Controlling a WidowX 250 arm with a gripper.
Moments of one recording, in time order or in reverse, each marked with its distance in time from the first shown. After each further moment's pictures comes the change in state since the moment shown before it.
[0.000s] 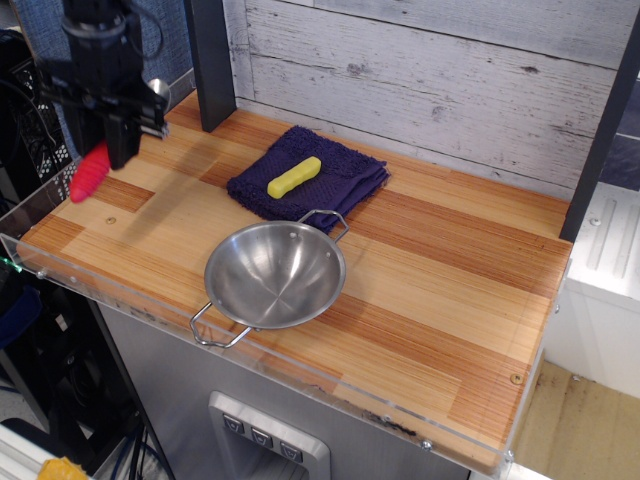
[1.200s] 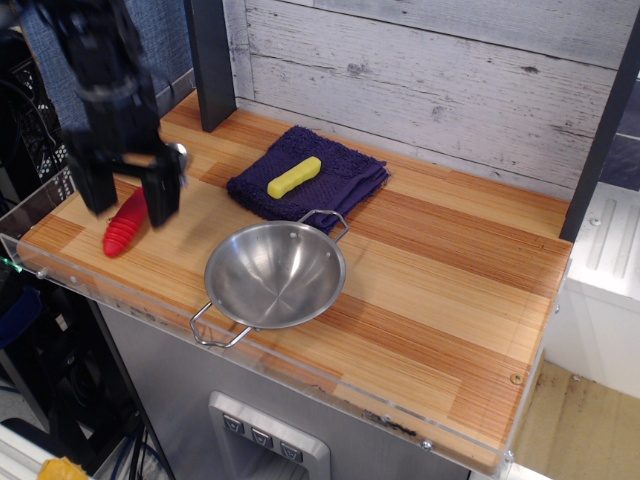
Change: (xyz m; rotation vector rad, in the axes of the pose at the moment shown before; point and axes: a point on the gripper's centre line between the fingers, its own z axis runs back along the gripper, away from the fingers) arm -0.019 -0.035 0.002 -0.173 -0.018 -0.040
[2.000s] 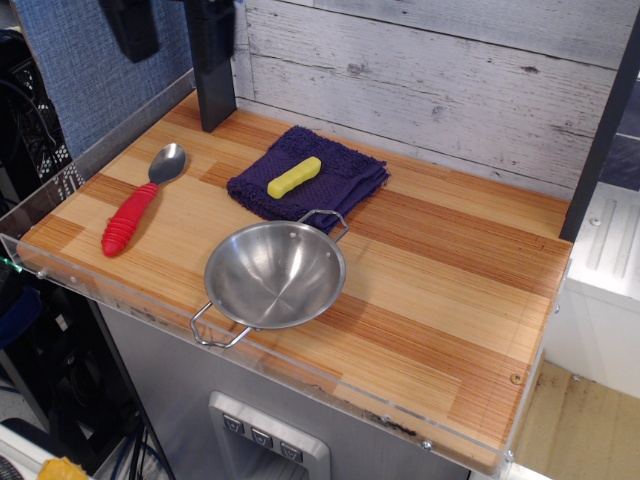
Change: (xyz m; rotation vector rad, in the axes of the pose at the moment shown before) arm 0.008 -0.069 0.121 -0.077 0.001 -0.103
